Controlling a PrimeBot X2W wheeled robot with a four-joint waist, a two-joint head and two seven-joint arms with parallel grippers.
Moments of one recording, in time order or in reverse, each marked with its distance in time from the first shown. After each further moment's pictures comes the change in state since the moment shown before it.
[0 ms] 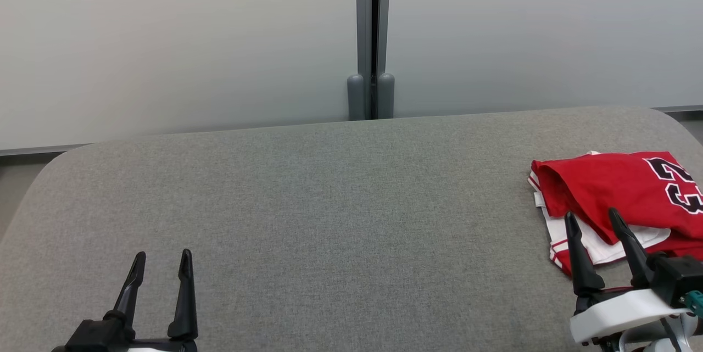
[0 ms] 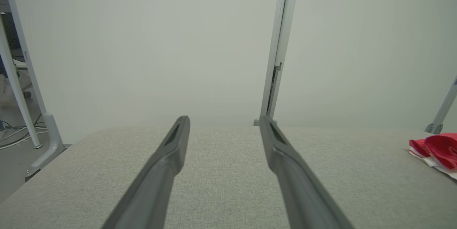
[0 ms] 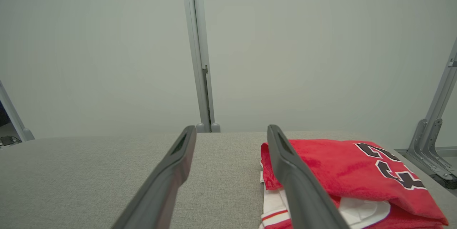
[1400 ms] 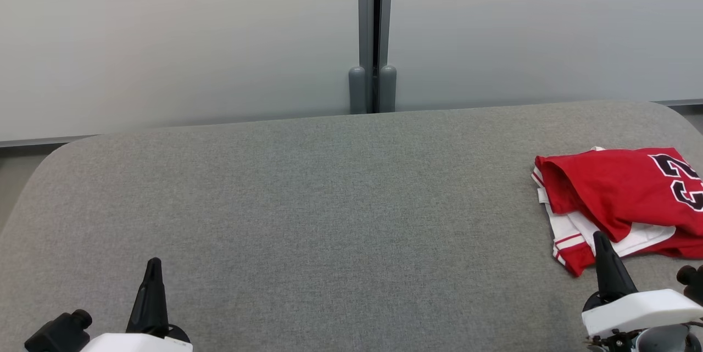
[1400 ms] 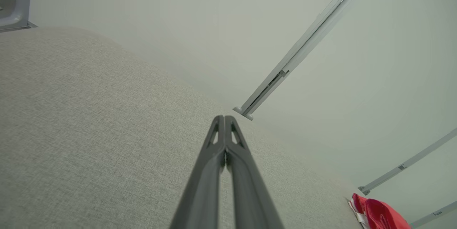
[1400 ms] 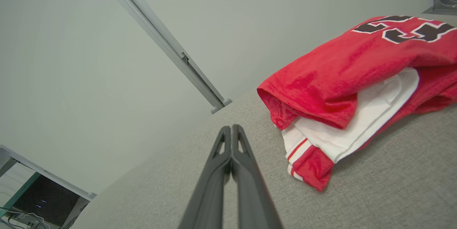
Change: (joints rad) left arm -0.048 -0.019 0.027 0.089 -0.501 -0.023 0.139; right arm 0.018 0.060 -0.064 0.035 0.470 0.000 0.138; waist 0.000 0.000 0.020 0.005
